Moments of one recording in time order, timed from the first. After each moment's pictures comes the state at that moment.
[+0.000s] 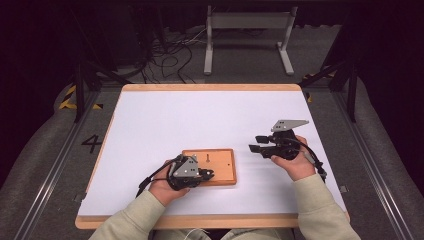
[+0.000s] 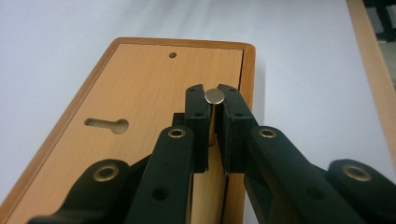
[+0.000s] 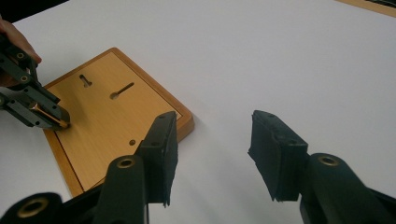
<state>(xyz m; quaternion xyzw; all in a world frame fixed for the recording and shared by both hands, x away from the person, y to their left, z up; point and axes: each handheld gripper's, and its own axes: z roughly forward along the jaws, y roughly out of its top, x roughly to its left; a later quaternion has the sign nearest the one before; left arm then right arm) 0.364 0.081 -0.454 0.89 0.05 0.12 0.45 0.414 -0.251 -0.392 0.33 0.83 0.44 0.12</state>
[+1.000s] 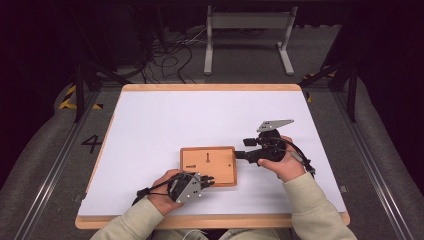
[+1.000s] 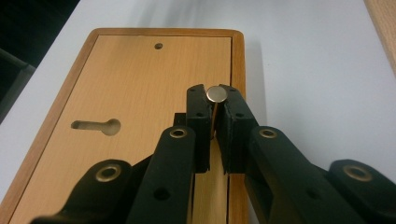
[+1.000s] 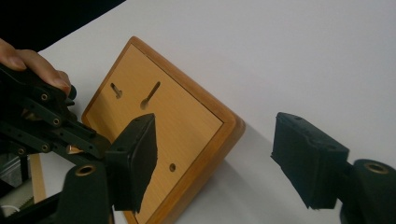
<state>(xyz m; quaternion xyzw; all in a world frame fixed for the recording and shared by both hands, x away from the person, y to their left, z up) 0.331 0.077 -0.458 0.88 -0.06 0.25 0.40 0.411 -0.212 -0.391 0.33 0.83 0.45 0.04</state>
